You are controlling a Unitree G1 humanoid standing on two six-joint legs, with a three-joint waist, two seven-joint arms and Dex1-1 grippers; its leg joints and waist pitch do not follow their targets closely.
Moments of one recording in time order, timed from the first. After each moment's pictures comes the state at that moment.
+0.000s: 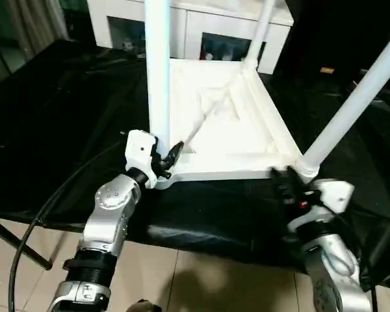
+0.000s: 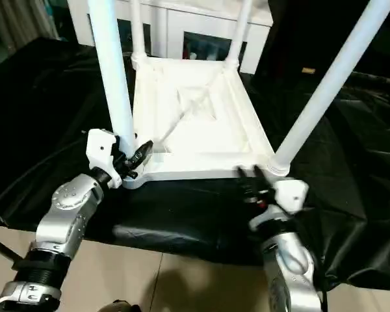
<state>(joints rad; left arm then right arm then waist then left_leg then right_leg) -0.46 0.15 0.01 0.41 -0.12 0.02 -0.43 0.08 -0.10 -0.03 -0.10 0.32 0.10 0.32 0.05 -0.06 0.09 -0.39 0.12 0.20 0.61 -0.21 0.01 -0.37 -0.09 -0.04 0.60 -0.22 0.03</state>
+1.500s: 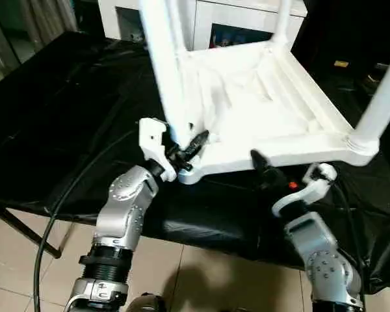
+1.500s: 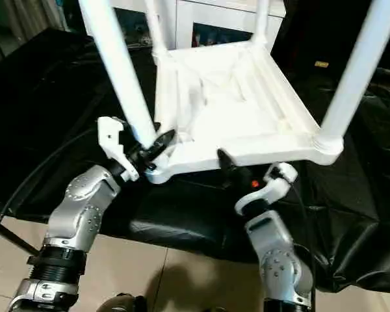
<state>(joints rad) -0.44 0.02 0.00 0.24 -0.27 0.15 -0.56 -0.12 0.08 -0.25 -0.03 0.77 0.42 0.22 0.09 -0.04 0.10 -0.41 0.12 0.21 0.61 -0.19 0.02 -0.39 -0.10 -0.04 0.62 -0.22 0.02</state>
